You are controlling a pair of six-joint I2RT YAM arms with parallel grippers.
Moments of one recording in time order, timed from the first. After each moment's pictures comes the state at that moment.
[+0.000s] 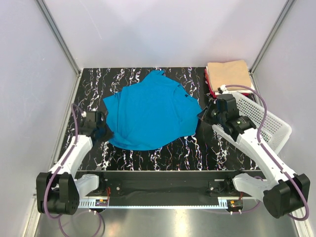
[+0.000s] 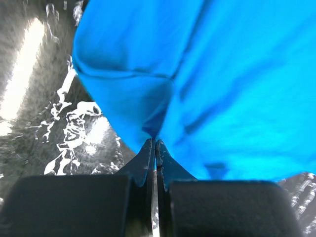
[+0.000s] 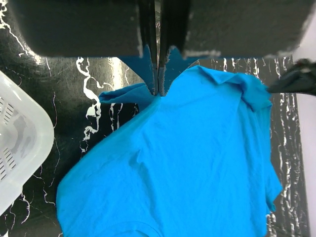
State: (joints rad) left arm -0.05 1.08 0.60 -0.51 0.04 -0.67; right arm 0.36 1.07 0.92 -0.47 -0.05 0.68
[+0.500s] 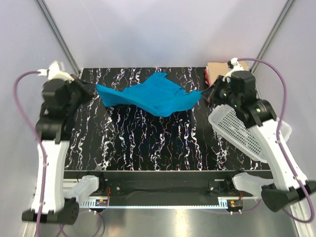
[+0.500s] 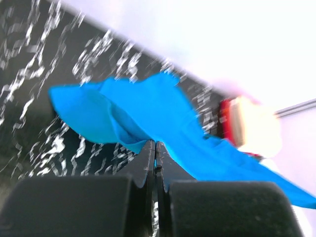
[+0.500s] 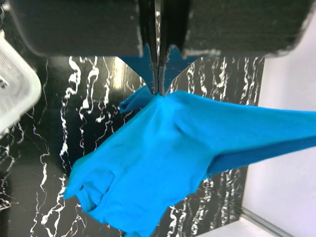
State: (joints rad) left arm -0.05 0.99 1.41 -0.69 0.02 -0.61; right arm 0.36 1.17 1.44 -0.71 -0.07 0.57
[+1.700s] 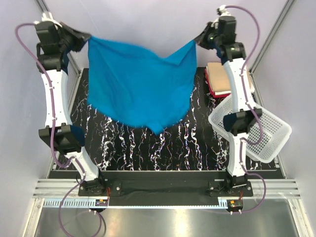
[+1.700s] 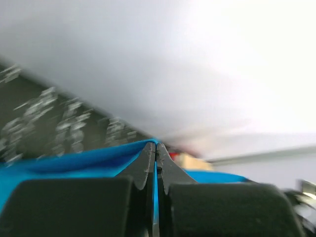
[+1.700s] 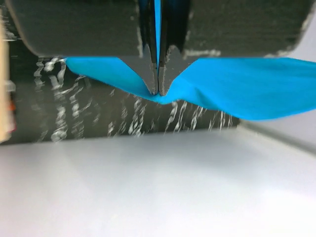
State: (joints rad) left arm 0.19 1.82 2.18 -0.54 0.36 -0.87; right arm 0.22 2.26 2.75 -0.75 -0.17 0.49
